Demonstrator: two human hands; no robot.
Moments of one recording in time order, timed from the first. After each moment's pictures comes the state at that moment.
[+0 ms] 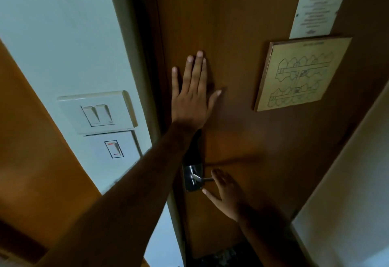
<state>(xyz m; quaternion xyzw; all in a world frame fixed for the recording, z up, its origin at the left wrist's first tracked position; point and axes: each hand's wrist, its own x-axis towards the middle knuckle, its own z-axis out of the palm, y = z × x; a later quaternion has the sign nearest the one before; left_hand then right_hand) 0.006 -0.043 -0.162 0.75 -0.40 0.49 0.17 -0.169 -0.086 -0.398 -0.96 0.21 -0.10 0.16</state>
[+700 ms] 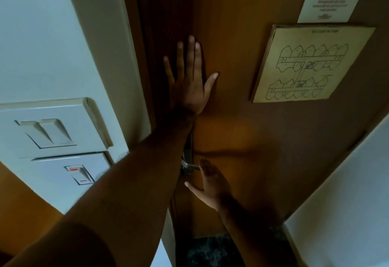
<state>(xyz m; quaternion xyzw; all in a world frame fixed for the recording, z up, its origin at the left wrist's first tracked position) 0.095 -0.130 -0.187 0.76 -0.32 0.50 0.25 -0.071 -0.127 -0.420 -0.94 0.26 -0.07 0.20</state>
